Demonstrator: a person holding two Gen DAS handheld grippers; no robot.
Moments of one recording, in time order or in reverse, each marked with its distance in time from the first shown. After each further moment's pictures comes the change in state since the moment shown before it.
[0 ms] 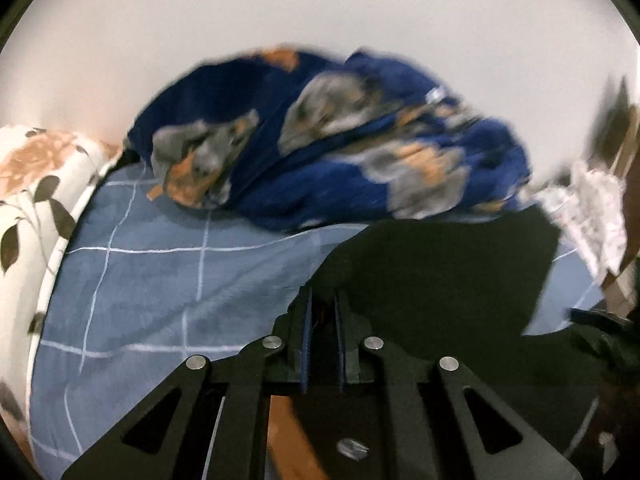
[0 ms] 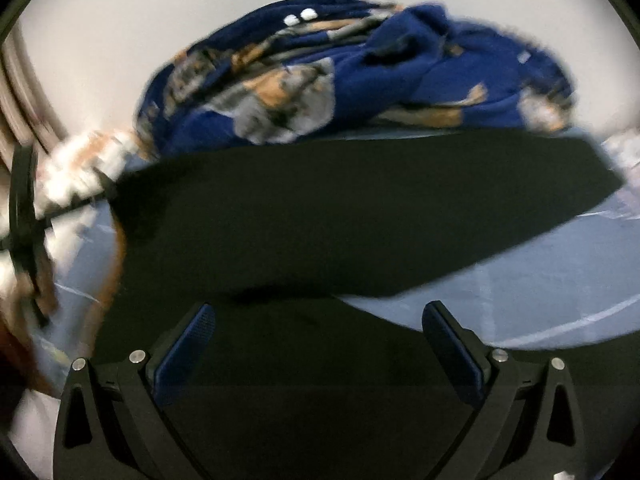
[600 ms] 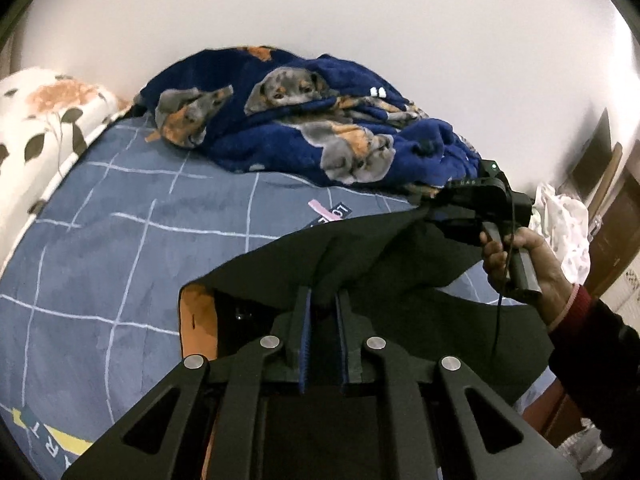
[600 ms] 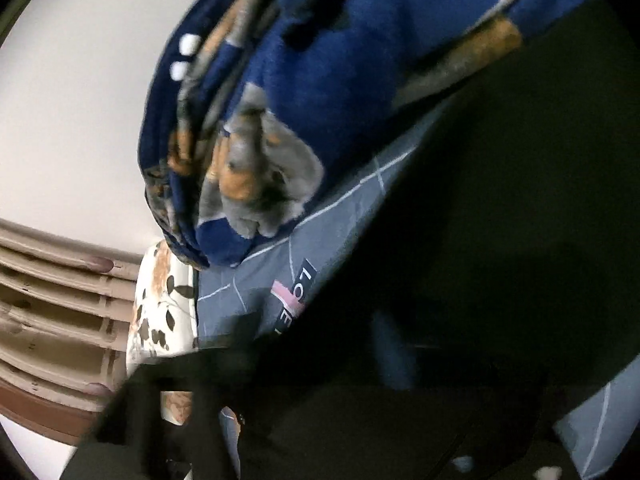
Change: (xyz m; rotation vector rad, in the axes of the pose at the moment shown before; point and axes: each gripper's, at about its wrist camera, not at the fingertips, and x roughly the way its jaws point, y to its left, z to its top) left arm -0.074 -0.057 -0.082 -0.133 0.010 -0.084; right arm 0.120 -0.063 0.109 0.481 0.175 0.433
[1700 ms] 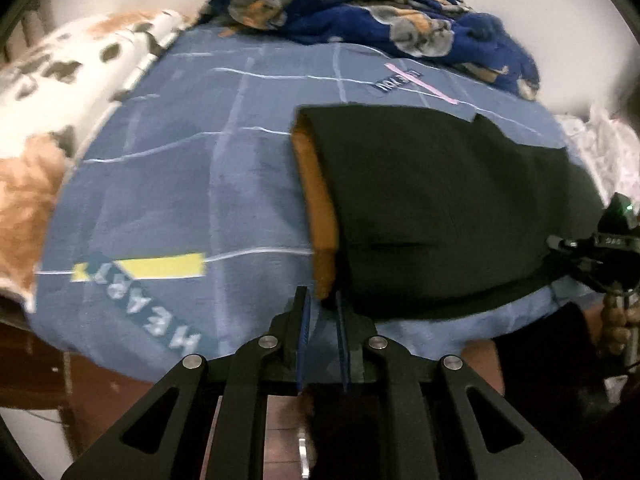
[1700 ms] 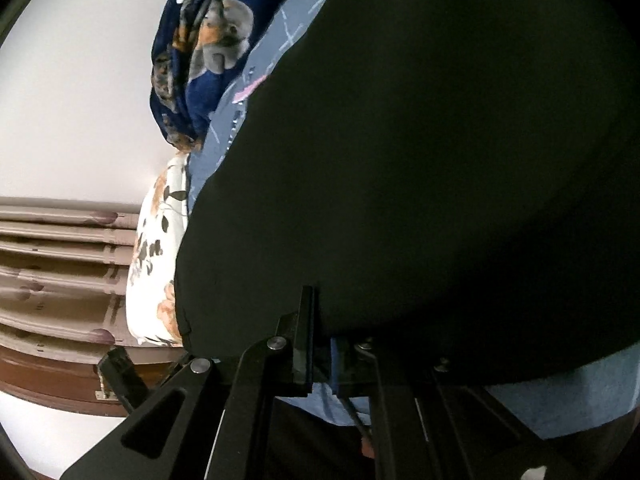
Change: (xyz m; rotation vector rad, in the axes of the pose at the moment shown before) left arm -0.062 0.036 -0.111 0.051 0.297 0.276; right arm -0.070 -0.068 -0.268 0.106 0.047 0.003
